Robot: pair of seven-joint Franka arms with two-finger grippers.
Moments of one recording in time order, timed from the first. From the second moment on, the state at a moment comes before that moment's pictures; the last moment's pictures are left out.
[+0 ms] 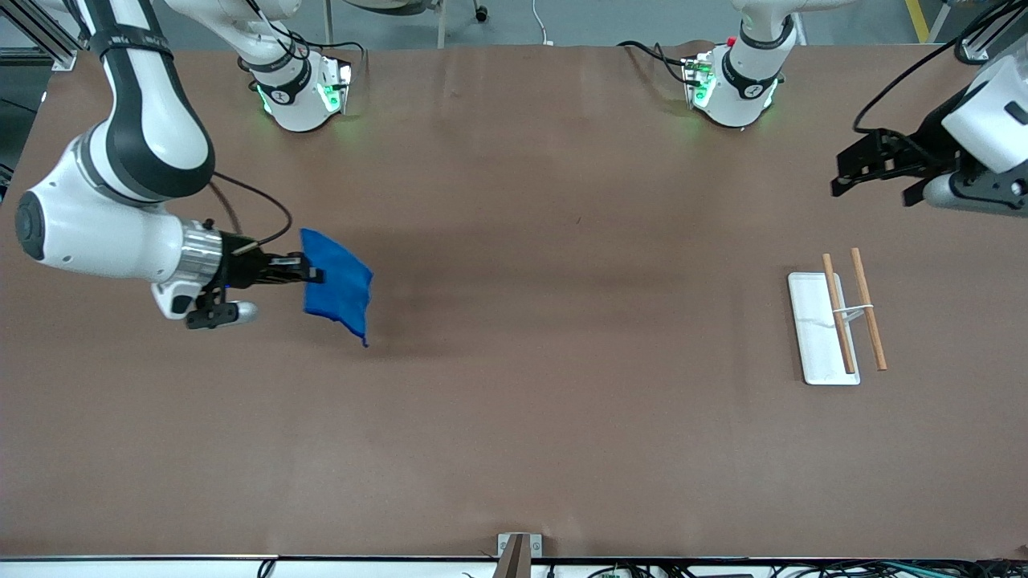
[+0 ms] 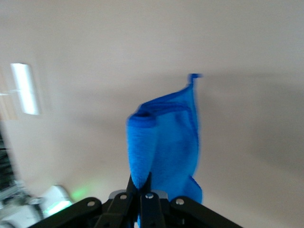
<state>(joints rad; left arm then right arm) 0.07 0.06 -0.19 -1.46 -0.20 1.47 -0.03 -0.07 0.20 0.27 -1.84 0.67 1.94 -0.07</state>
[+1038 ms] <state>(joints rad) 0.14 0.32 -0.21 -1.65 -1.15 1.47 0.25 0.00 0.29 0.64 -1.79 1.52 2.29 -0.07</state>
